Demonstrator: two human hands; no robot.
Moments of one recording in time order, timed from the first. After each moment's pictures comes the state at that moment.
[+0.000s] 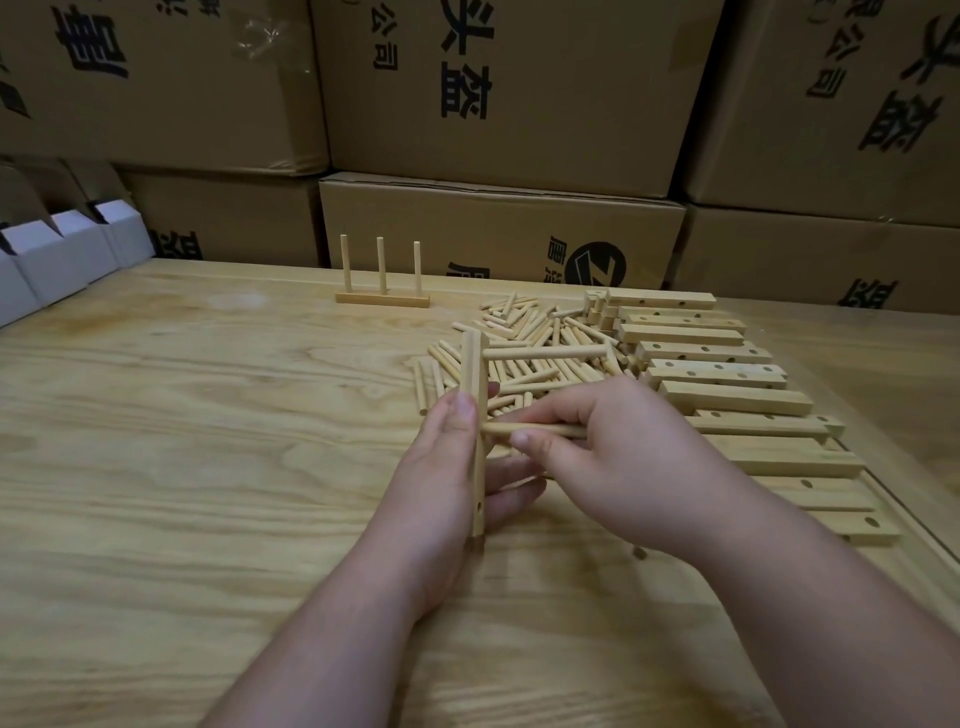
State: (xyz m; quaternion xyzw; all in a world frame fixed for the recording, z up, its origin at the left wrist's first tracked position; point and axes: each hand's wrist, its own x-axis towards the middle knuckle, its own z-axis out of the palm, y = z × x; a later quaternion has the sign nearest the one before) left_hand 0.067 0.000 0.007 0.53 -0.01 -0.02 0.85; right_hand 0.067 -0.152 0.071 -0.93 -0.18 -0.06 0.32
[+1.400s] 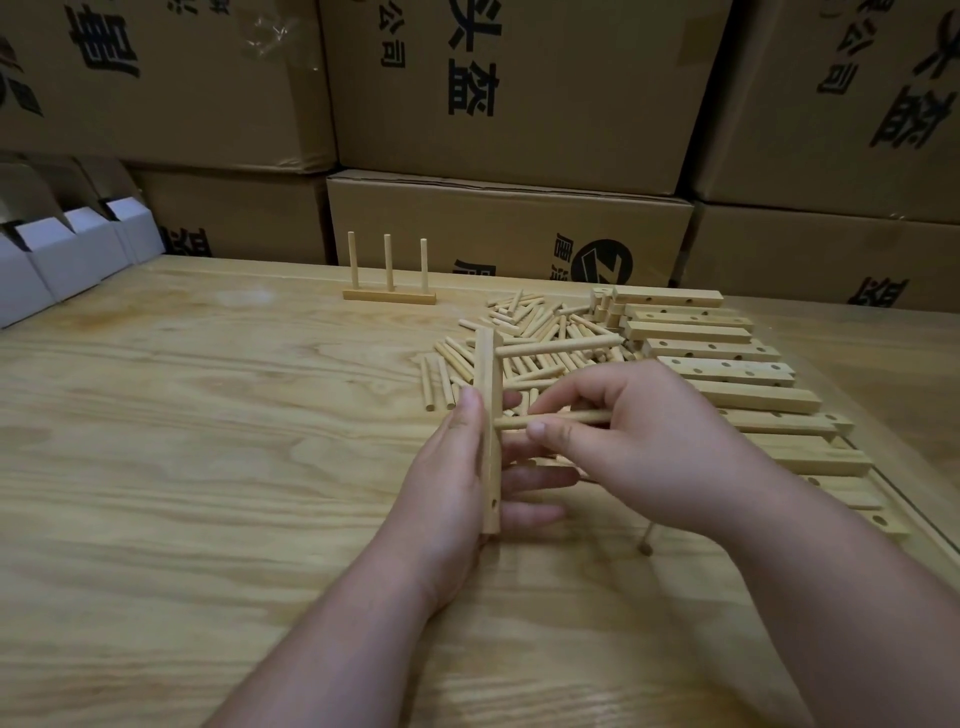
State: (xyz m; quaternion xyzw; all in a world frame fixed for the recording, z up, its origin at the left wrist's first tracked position) left_hand 0.059 -0.003 0.013 0.54 -0.03 -0.05 0.84; right_hand 0.072 -0.161 0.076 -0.91 -0.19 -0.05 0.37
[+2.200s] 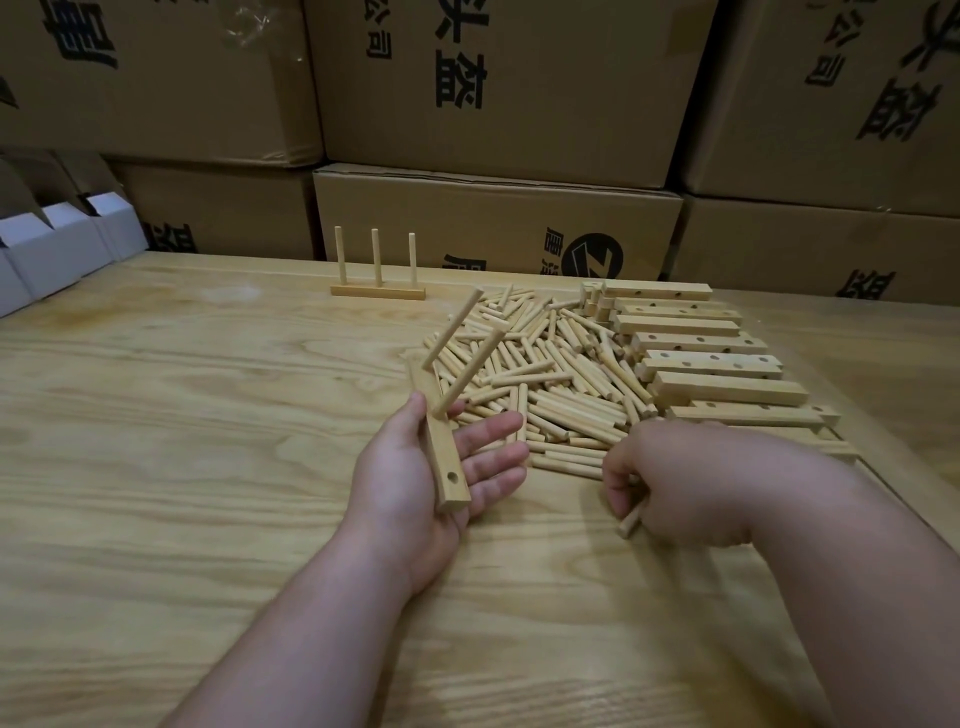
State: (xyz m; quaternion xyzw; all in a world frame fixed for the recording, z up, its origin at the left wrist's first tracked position) left_hand 0.064 0.005 0.023 0.40 0.11 -0.06 0.91; right_hand 0.076 -0.194 0.077 -0.98 -0.11 0.18 -0.02
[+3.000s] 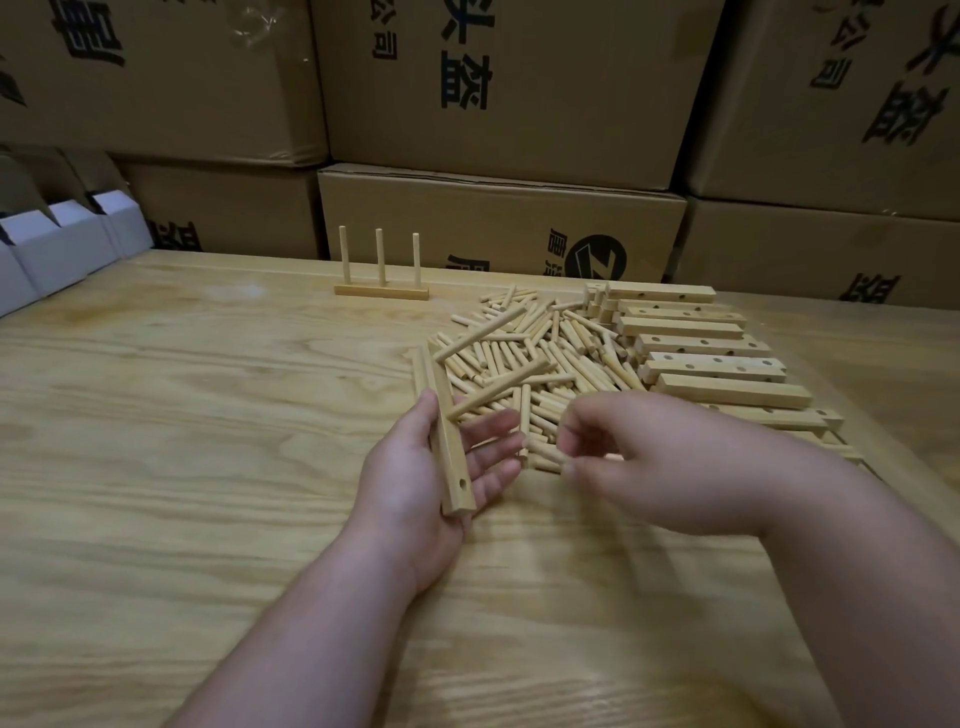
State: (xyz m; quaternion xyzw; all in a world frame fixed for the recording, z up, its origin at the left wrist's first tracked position) left_hand 0.066 0.001 0.025 0.40 0.12 -0.05 0.91; right_hand 0.073 -0.180 0.086 -0.96 -0.22 0.09 0.17
